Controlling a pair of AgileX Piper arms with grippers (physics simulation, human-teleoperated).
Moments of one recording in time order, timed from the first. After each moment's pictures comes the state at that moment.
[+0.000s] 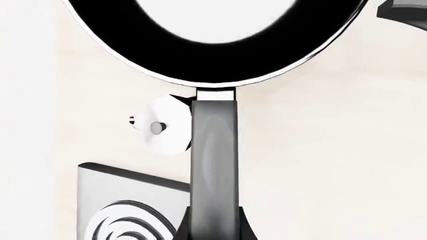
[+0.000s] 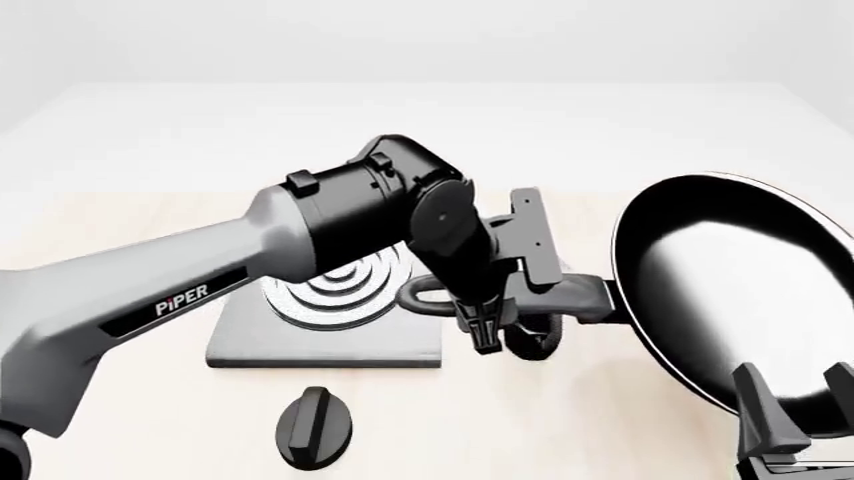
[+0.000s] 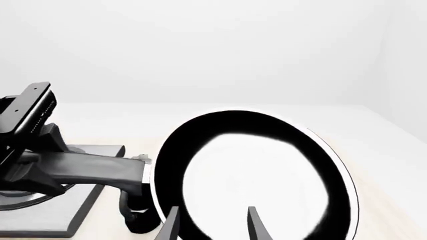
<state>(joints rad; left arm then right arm) -0.90 1.86 -1.67 0.96 0.63 0.00 0.00 0.00 0.00 -0.01</state>
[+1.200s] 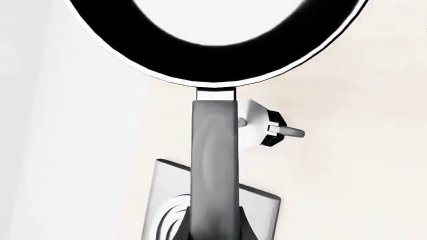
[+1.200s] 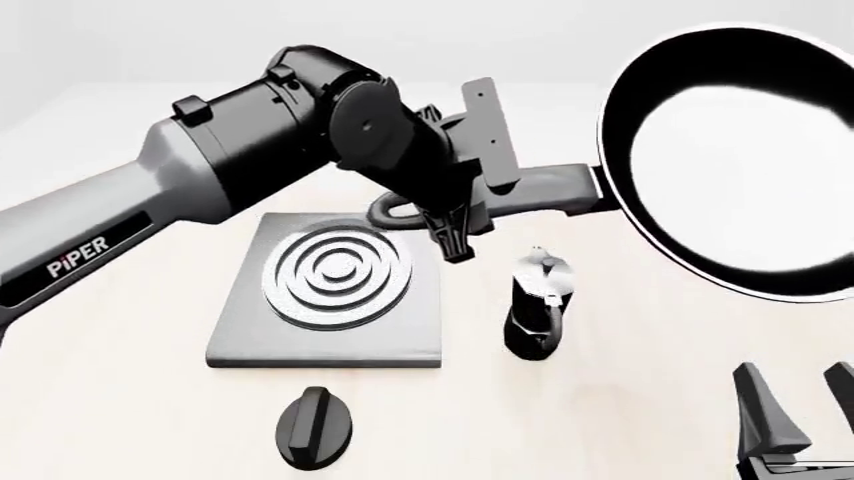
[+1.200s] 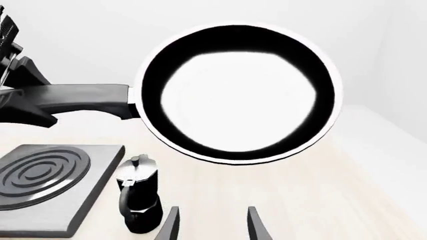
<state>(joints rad) -0.79 1.77 -1.76 0.89 0.72 0.00 0.00 0.00 0.00 -0.01</state>
